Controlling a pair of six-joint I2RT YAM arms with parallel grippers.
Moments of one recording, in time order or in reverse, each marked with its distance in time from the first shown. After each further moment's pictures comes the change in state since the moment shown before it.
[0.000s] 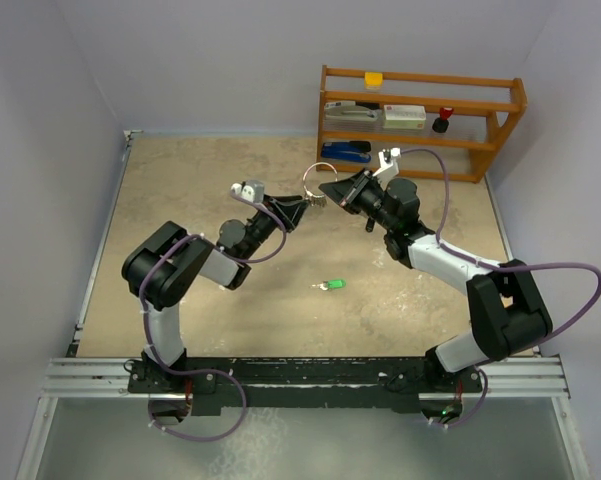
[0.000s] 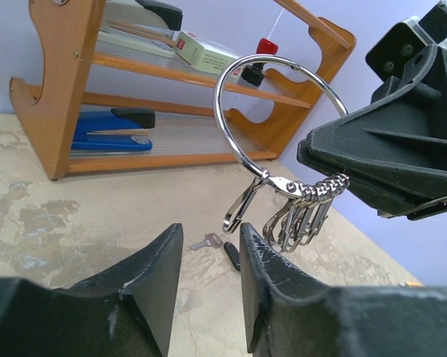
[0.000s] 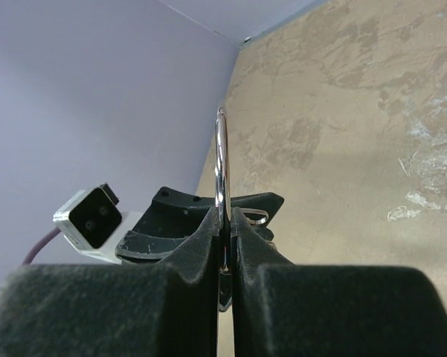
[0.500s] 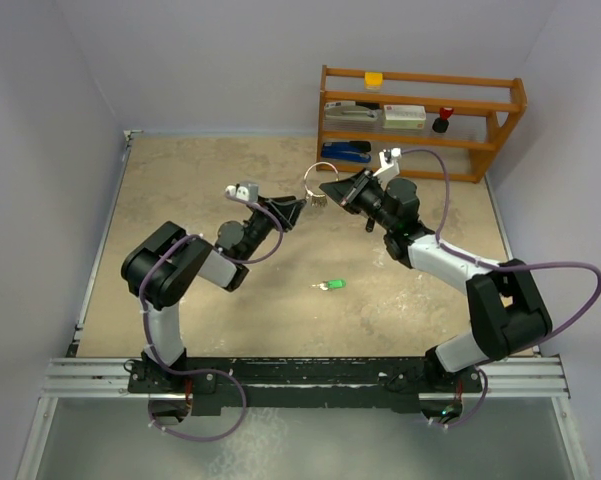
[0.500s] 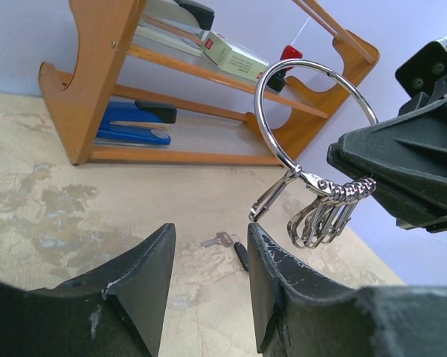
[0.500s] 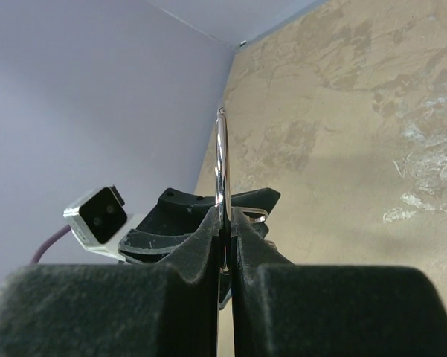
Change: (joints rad) left arm 0.011 0.000 -0.028 -0.005 -0.065 -0.046; right arm -0.002 0.005 0.000 -0.001 0.015 -0.001
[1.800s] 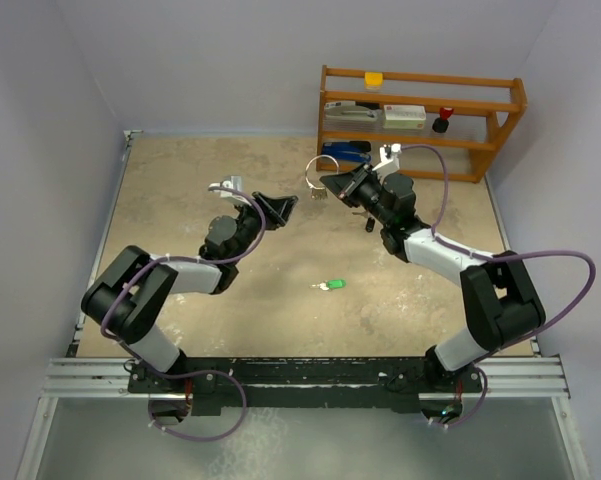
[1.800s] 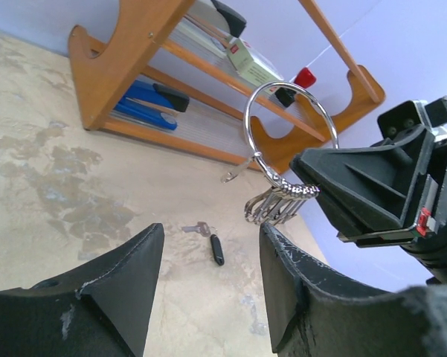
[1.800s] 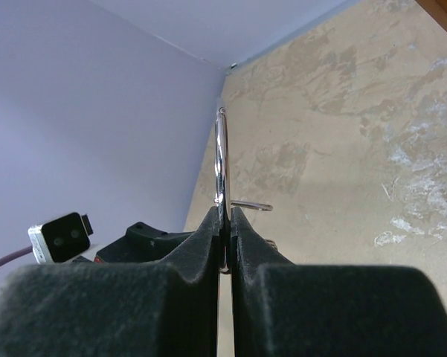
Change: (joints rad) left arm 0.000 -0.300 -0.057 -0.369 -0.113 -0.188; right arm -0.003 0.055 0.049 0.013 0.055 0.000
